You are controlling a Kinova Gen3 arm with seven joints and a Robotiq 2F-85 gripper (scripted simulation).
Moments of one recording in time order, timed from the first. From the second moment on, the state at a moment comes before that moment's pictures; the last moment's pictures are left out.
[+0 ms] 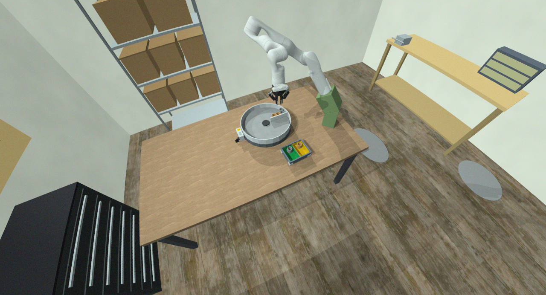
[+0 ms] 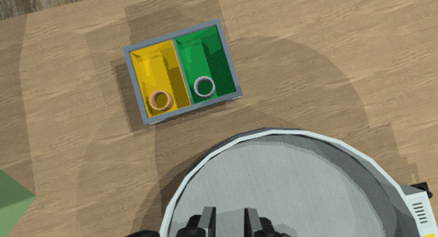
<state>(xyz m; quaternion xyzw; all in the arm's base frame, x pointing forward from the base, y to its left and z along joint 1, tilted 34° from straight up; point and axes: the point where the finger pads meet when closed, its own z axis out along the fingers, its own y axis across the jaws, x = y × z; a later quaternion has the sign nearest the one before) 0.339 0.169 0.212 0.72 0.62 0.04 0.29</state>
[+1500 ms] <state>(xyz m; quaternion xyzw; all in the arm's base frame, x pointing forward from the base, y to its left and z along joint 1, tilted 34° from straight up) 0.338 0.078 0.170 0.77 0.57 0.06 0.29</state>
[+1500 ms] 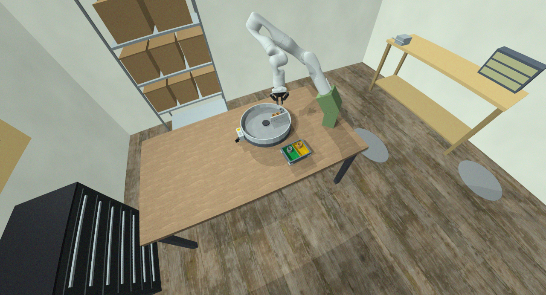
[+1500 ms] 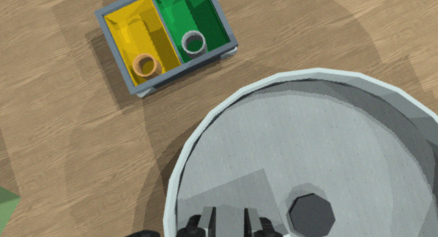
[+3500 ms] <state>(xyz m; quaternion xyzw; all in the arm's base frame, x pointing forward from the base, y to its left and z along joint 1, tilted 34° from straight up) 0.341 -0.163 0.075 0.86 0.42 0.11 0.27</state>
